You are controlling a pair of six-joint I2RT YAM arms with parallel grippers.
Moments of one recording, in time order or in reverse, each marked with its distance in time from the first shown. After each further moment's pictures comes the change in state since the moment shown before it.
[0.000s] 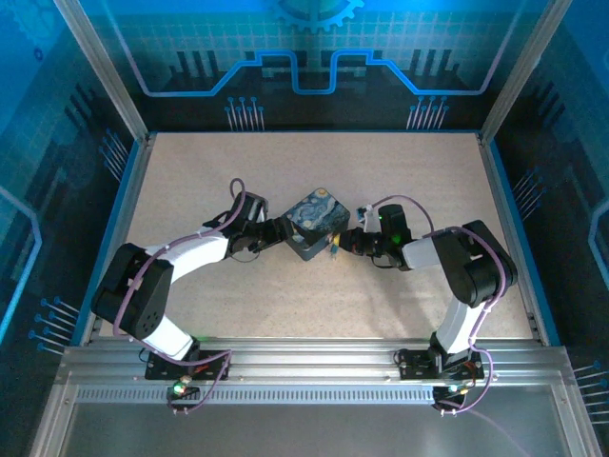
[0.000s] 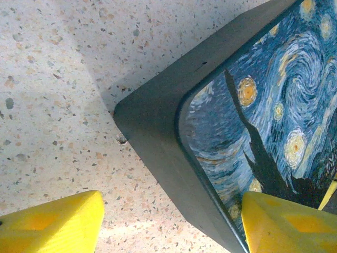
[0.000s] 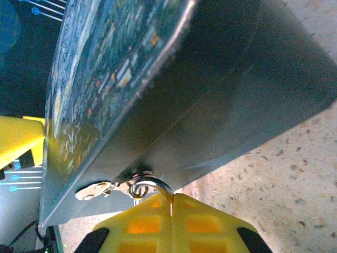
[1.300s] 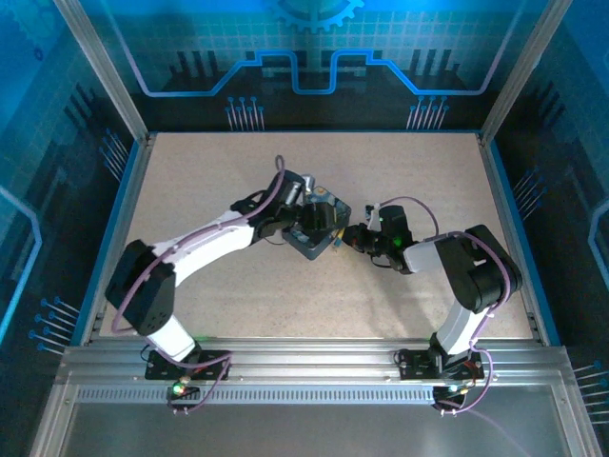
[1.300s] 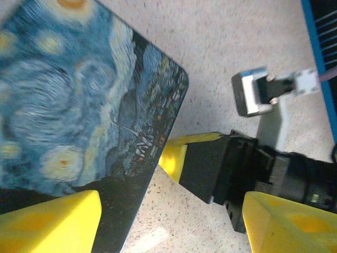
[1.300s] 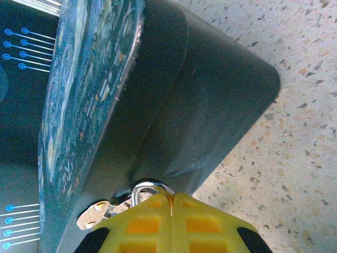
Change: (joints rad) left arm -0.250 0.128 0.383 -0.153 -0.055 0.128; right arm 0.016 -0.044 -0.029 0.035 0.165 0.142
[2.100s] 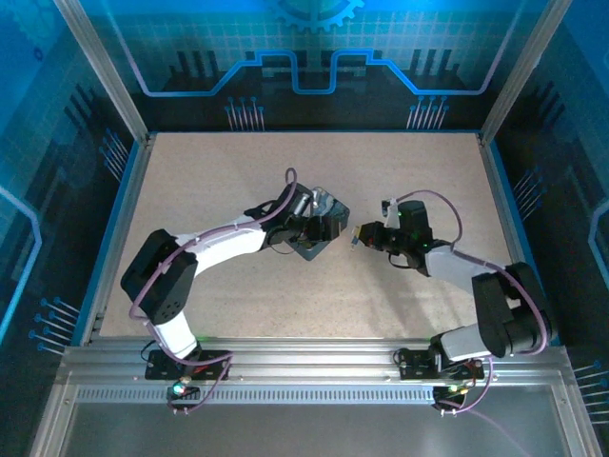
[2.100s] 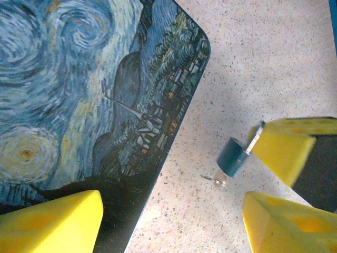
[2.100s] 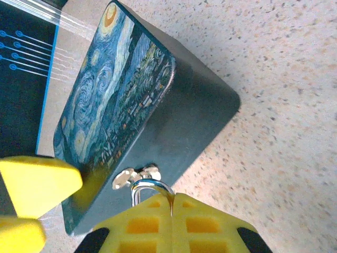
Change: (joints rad) left arm 0.006 0.031 -0.087 0.086 0.035 -0.030; right arm -0.081 -0.328 -0.012 -0.393 0.028 -0.203
